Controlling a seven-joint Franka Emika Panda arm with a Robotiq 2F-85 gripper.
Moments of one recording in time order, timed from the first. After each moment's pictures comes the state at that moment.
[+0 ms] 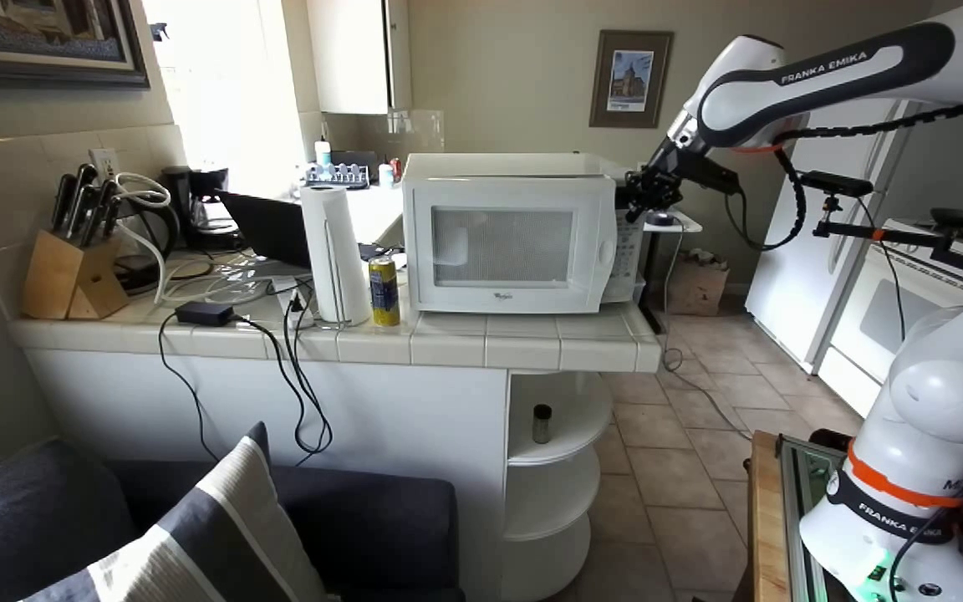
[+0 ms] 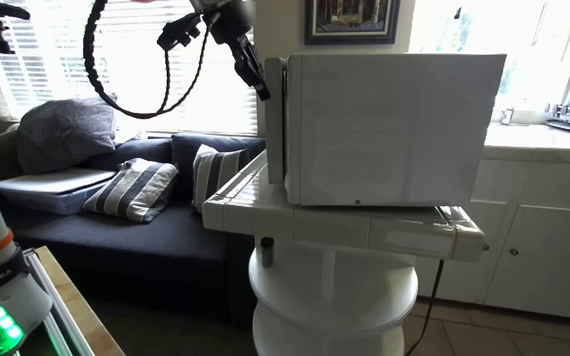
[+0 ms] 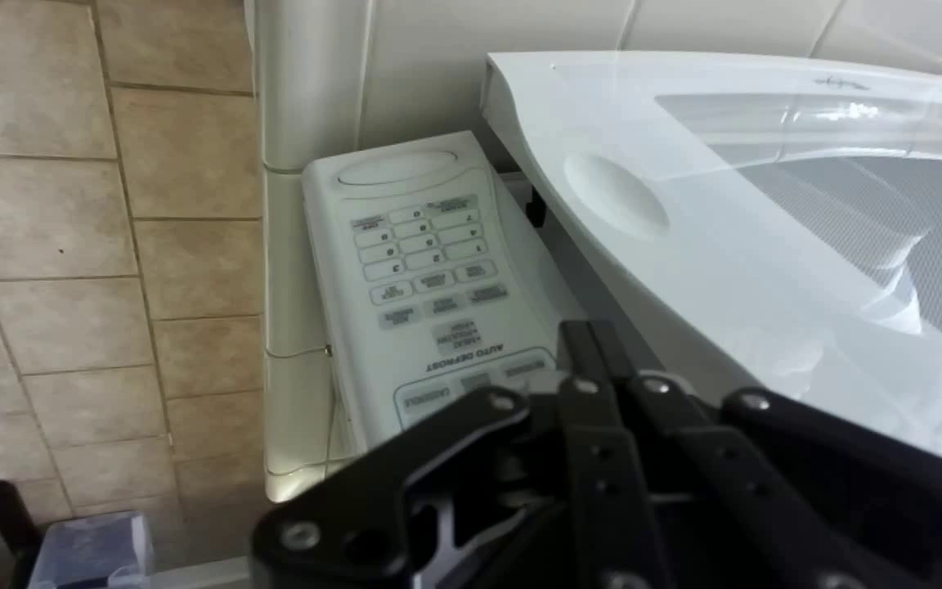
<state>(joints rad) -0.33 -0.50 -0.19 -2.41 0.02 2.42 0.41</state>
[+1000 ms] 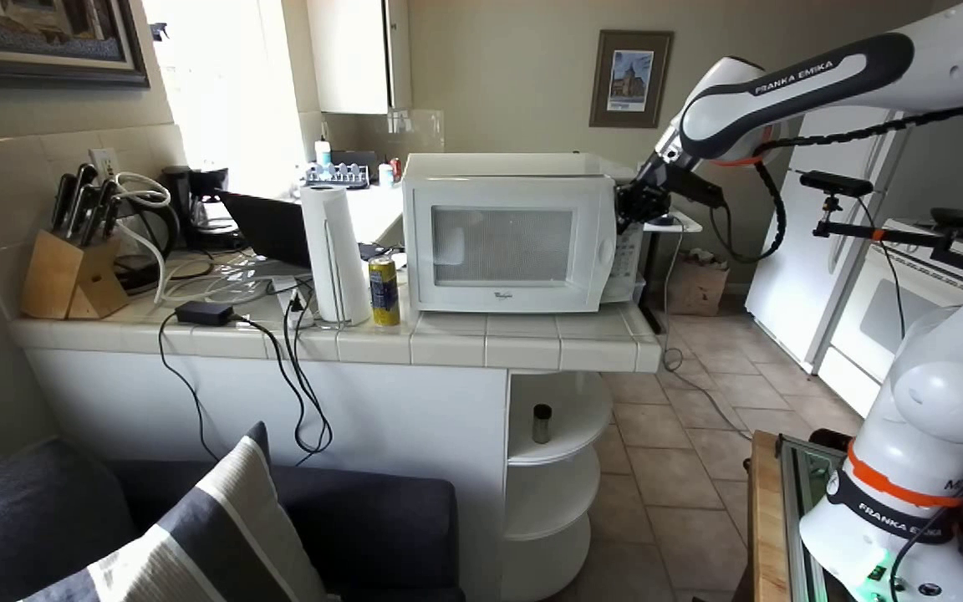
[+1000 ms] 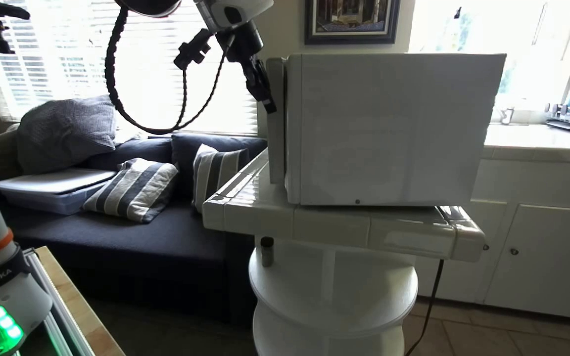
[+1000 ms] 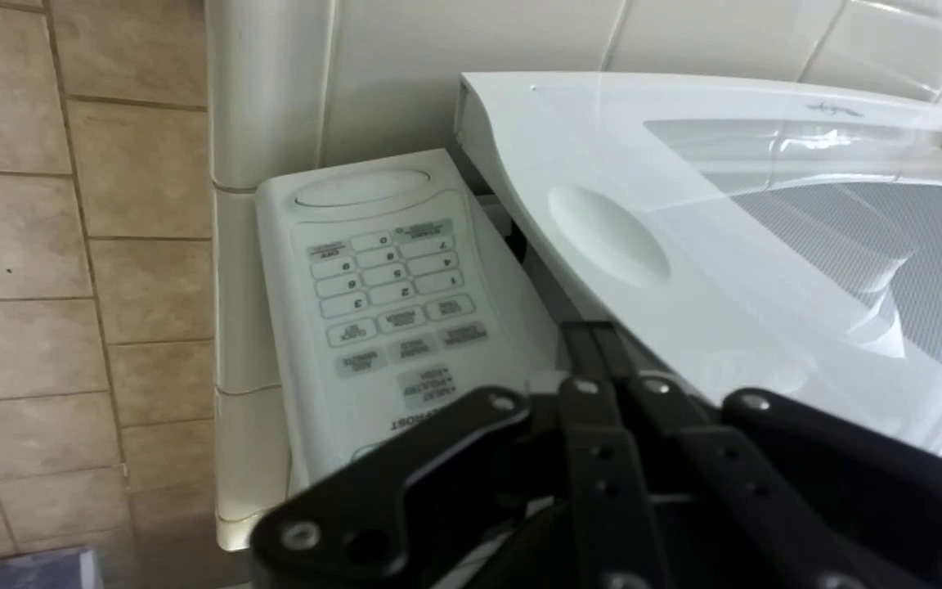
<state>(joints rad) -0.31 -0.42 -0.21 -2.40 0.11 2.47 0.31</state>
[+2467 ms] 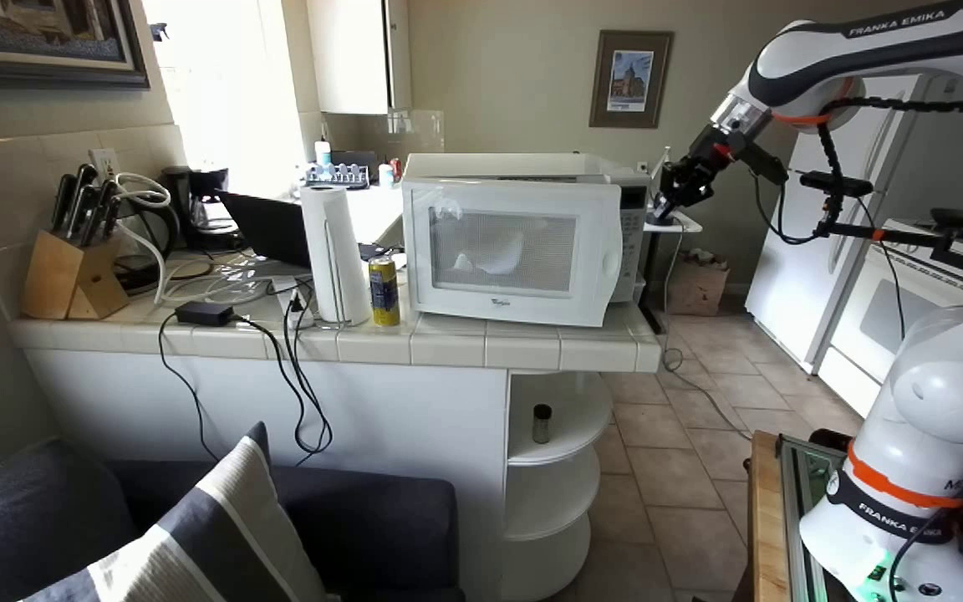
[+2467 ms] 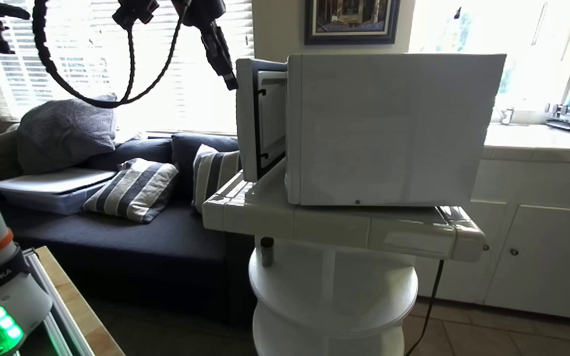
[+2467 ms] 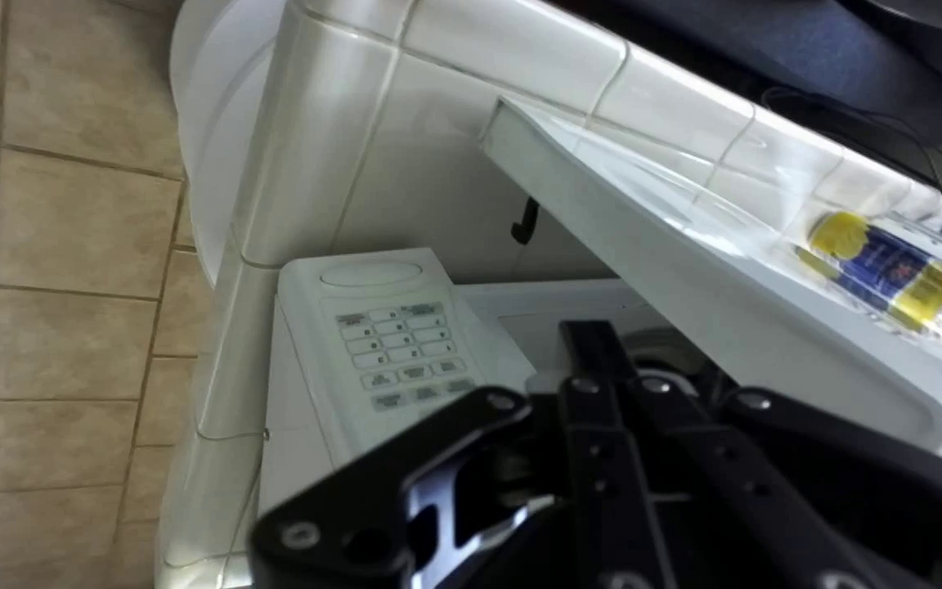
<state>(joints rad) -0.31 -0.65 -0.31 -2.41 0.20 2.16 0.06</state>
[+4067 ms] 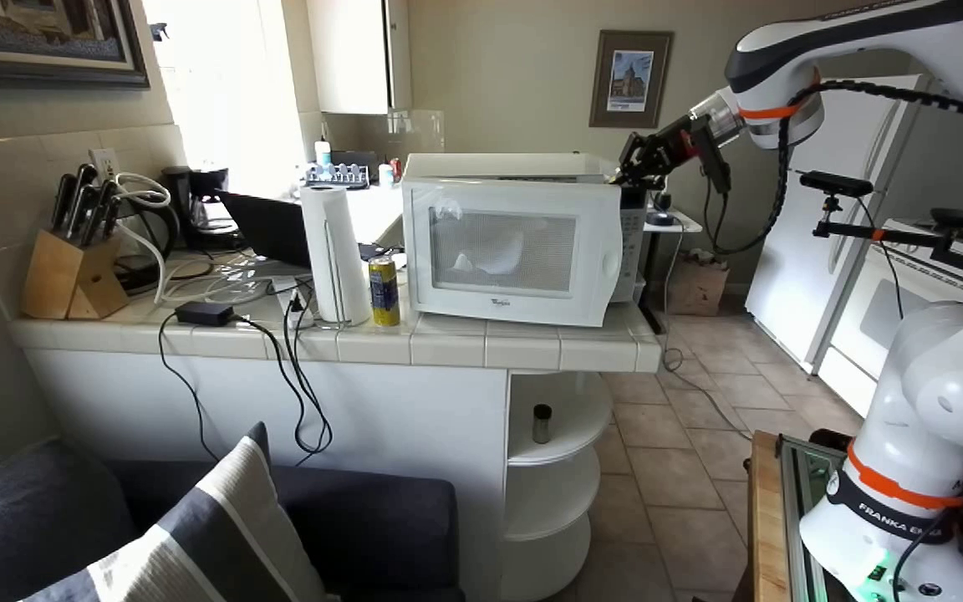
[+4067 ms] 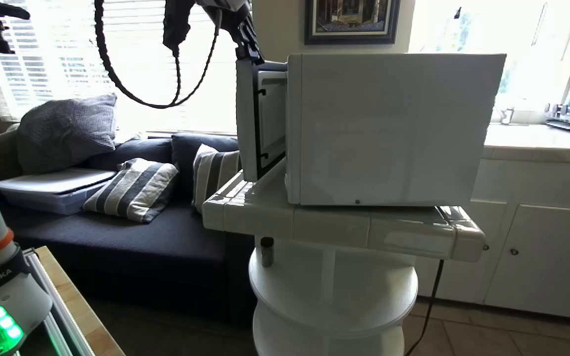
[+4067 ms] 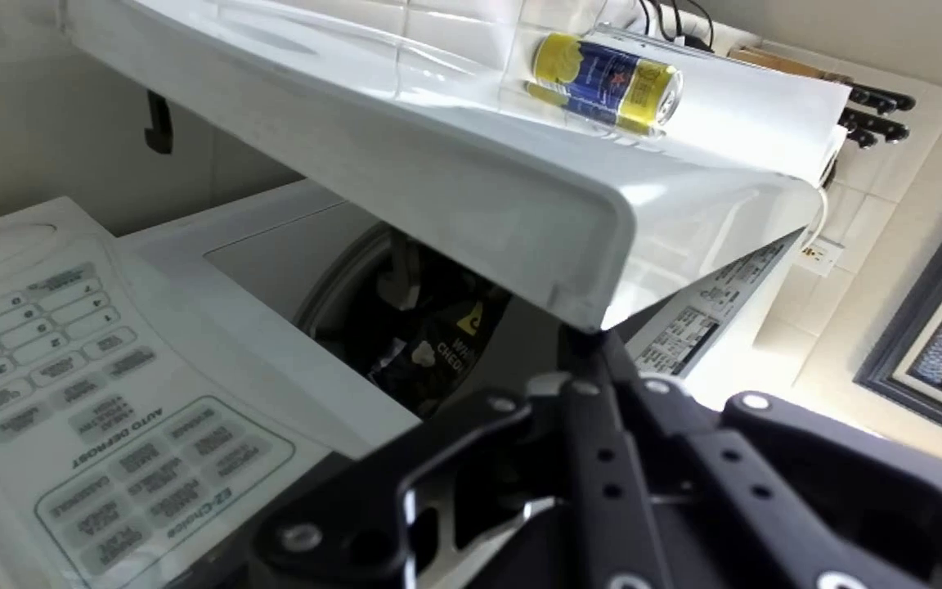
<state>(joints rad) -0.13 -0.57 -0.39 -2.41 0.69 2.45 -0.02</state>
